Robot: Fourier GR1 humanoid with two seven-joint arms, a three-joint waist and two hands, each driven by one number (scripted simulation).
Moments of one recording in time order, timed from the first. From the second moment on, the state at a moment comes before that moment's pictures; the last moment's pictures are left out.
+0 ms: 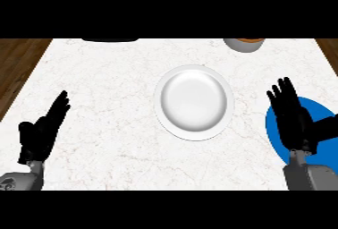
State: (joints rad) left arm -0.08 0.40 -0.06 -1.37 0.12 0.10 0.02; right arm -0.14 -0.18 -0.04 -1.50 -0.37 -0.18 0.10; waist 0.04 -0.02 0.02
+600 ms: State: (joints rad) left arm -0.24 0.35 -0.12 -1.42 0.08 0.11 0.04; right arm -0.42 -0.43 0.14 -1.10 0.03 -0.27 0.38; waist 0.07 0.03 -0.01
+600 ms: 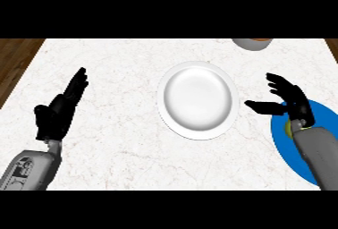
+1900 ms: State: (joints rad) left arm -0.28 0.29 -0.10 -1.40 0.03 0.14 0.10; right arm -0.81 -0.63 0.29 -0.96 0.21 0.38 0.93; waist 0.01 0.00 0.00
